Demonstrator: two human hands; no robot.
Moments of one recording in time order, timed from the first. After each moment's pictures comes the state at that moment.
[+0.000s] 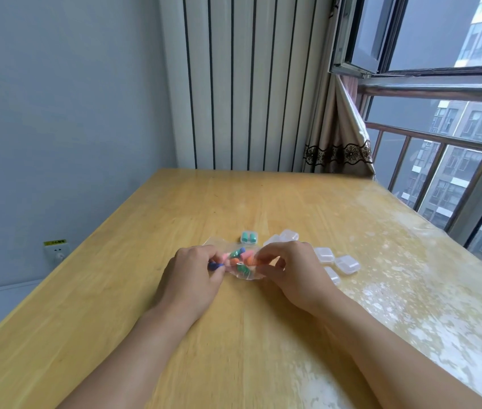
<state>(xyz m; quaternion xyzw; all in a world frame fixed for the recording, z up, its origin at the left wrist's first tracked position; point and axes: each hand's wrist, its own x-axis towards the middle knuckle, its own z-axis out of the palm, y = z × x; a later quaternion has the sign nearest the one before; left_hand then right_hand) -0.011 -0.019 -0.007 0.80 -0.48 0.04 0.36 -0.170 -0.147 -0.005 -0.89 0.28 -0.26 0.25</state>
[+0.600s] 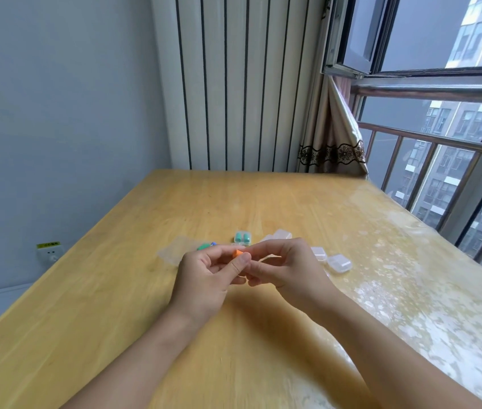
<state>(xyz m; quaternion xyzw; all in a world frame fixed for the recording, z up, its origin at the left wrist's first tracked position) -0.051 -0.020 0.004 0.60 -0.37 -0.26 0.66 -0.181 -0.122 0.017 -0.74 0.20 -0.31 0.57</state>
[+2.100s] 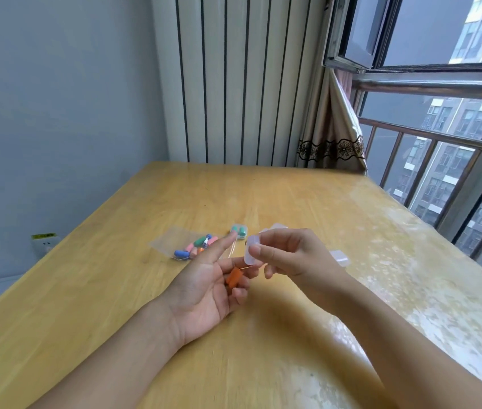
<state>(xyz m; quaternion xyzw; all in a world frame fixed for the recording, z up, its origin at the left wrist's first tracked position) -0.056 -0.017 0.019 0.46 -0.18 -0.63 0.61 -0.199 -0.132 0.030 -0.74 0.16 -0.25 0.60</state>
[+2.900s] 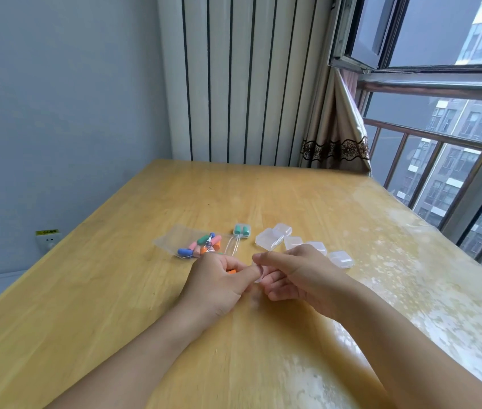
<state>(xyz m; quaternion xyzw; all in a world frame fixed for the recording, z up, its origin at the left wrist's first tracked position) -0.066 -0.024 0.005 0.72 -0.39 -0.27 0.50 -0.194 -0.129 0.026 -0.63 0.37 -0.15 0.66</state>
